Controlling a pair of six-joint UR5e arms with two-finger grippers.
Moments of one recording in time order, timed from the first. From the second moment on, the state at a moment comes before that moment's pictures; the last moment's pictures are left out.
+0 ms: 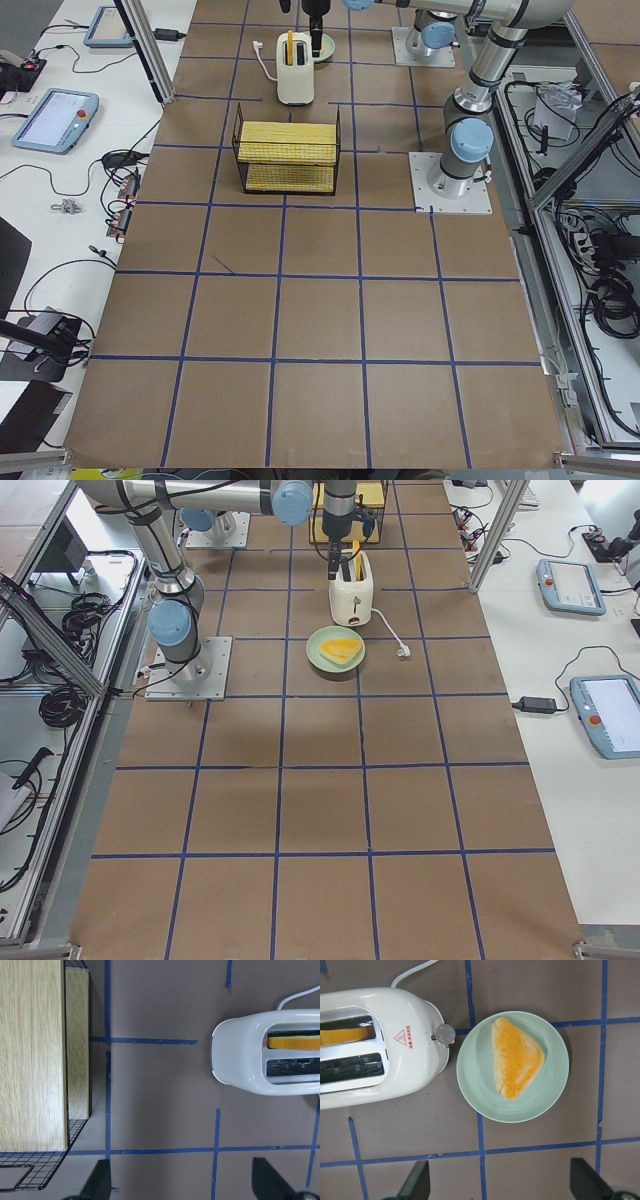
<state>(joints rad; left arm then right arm) -1.68 -1.54 -1.56 -1.59 1.45 -0.16 1.55 -1.61 1.67 -1.58 -1.60 0.04</state>
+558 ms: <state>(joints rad) -1.68 -1.54 -1.56 -1.59 1.45 -0.16 1.55 -1.61 1.67 -1.59 -1.60 0.02</state>
